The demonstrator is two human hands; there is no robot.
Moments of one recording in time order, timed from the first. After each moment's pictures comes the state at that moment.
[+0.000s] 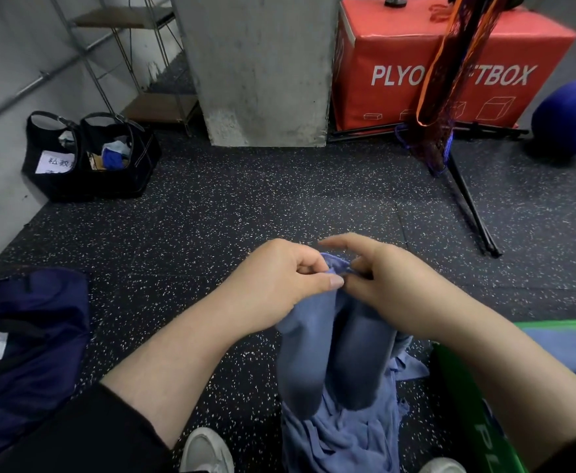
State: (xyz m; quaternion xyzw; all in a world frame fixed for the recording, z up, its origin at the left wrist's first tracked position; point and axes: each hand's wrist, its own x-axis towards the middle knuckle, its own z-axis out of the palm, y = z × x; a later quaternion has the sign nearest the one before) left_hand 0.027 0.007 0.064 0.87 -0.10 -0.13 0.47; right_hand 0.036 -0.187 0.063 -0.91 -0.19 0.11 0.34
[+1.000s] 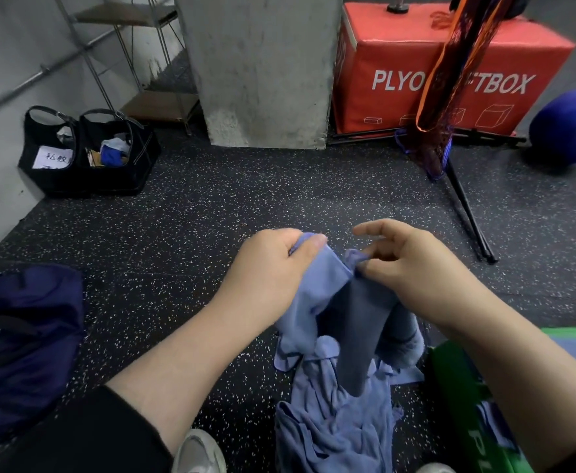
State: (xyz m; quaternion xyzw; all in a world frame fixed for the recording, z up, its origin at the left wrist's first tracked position) left_hand 0.030 0.002 0.062 0.89 -0.04 0.02 0.45; right_hand 0.044 -0.199 0.067 -0.86 -0.04 0.09 0.50
